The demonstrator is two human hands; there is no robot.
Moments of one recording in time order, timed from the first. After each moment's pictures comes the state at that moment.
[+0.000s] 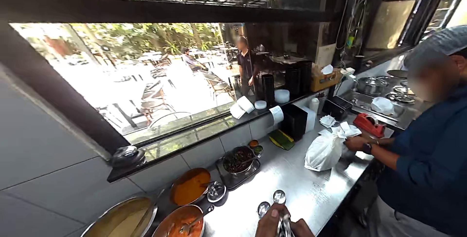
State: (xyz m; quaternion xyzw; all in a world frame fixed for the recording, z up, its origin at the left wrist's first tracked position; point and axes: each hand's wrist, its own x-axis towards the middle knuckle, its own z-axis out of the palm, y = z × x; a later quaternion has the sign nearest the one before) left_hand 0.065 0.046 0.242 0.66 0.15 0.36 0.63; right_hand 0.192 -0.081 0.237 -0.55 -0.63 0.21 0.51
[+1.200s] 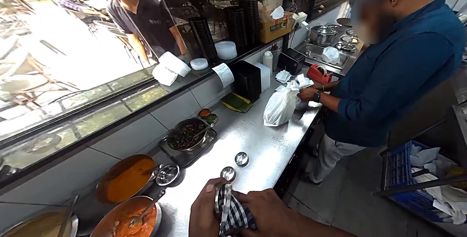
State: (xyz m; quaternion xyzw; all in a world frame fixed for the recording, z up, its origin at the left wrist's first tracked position) left_hand 0.037 0.047 0.254 0.67 0.24 0.37 0.59; right_hand 0.168 -0.083 0.238 -0.64 -0.66 0.19 0.34
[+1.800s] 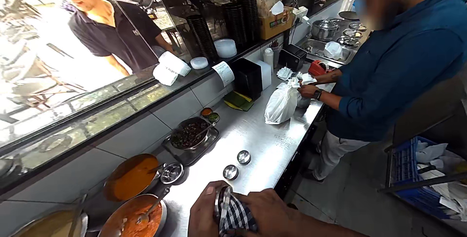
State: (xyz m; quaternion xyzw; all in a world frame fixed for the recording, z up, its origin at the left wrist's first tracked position) left_hand 0.027 0.043 0.259 0.69 0.26 0.35 0.57; right_hand 0.165 -0.085 0.235 -0.64 -0.67 0.17 0.34
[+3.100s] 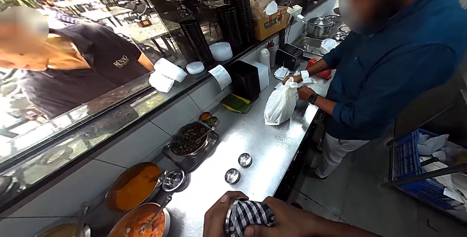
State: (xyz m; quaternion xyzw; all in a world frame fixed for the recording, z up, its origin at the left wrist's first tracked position) left_hand 0.031 0.035 0.251 0.66 0.20 0.29 0.66; right_hand 0.184 -0.100 0.244 -0.47 -0.58 0.41 0.53
